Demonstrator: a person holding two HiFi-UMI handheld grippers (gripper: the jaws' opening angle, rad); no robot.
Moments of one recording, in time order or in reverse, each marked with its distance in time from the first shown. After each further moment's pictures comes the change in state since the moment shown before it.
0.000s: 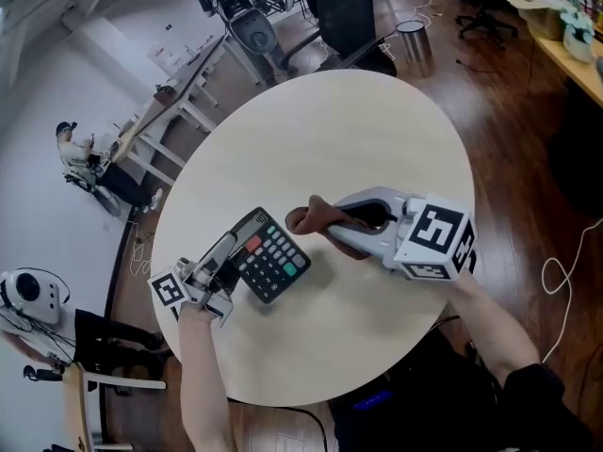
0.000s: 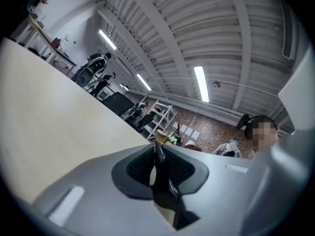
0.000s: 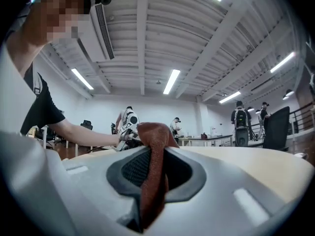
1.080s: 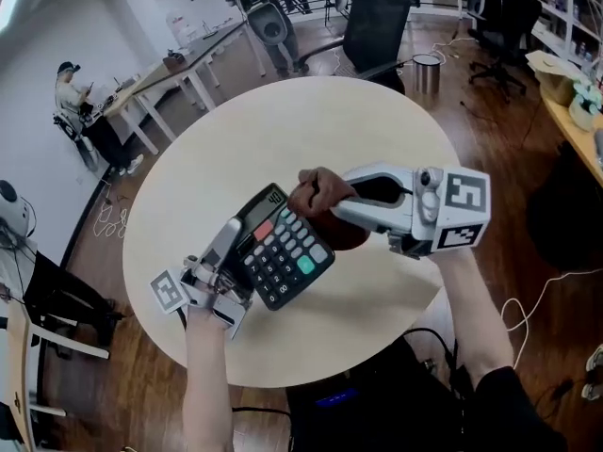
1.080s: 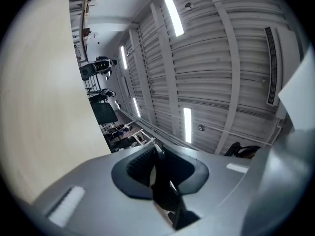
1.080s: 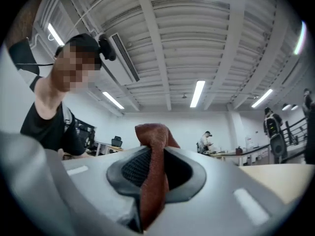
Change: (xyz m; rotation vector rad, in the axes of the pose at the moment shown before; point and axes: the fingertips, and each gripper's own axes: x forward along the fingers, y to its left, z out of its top) left arm 0.001 -0.092 -0.005 -0.277 -0.416 -0.234; right arm -0.004 0.030 0.085 -0.019 -0.201 0.347
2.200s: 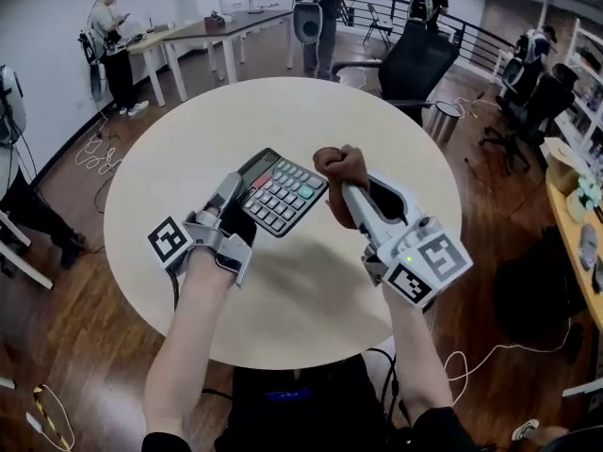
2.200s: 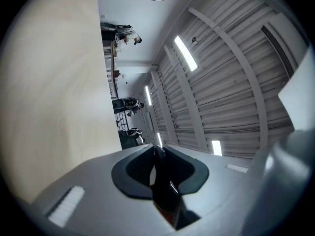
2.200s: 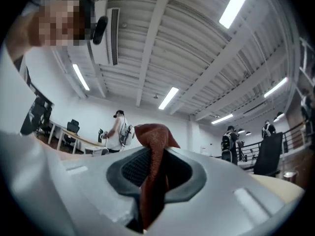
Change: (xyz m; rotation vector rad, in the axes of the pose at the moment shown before) left arm -0.064 0.052 0.055 -0.038 -0.467 0.324; right arm 0.036 -0.015 -0.014 -0.129 0.040 -0.478
